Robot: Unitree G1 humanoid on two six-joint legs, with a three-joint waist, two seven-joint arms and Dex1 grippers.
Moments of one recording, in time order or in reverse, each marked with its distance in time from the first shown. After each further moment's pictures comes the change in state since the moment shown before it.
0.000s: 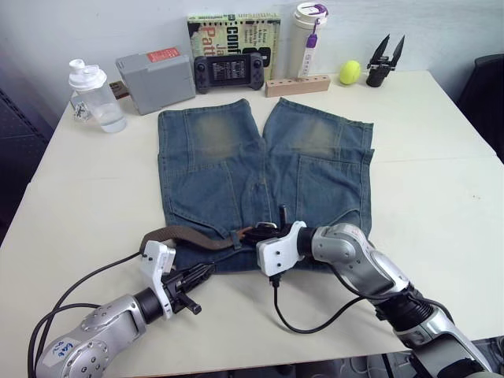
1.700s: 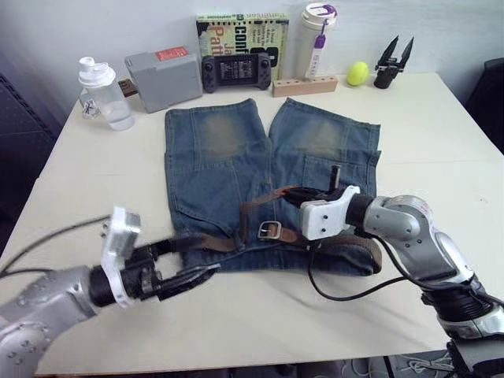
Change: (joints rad) left arm -0.200 0.340 0.231 -0.066 -0.291 -0.029 -0.286; right arm -0.033 -0.176 -0.194 -0.136 0.097 0.069 0.011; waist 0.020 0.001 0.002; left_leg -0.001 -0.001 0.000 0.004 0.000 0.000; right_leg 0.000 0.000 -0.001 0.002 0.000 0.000
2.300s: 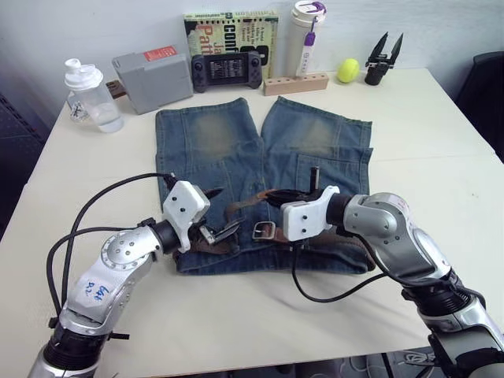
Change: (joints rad) left arm -0.259 -0.217 -0.481 0.190 0.794 -0.343 0.197; right arm -0.046 0.064 0.044 -0.014 -0.032 0.089 0.044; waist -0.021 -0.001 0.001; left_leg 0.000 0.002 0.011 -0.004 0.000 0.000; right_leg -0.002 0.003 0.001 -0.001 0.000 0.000
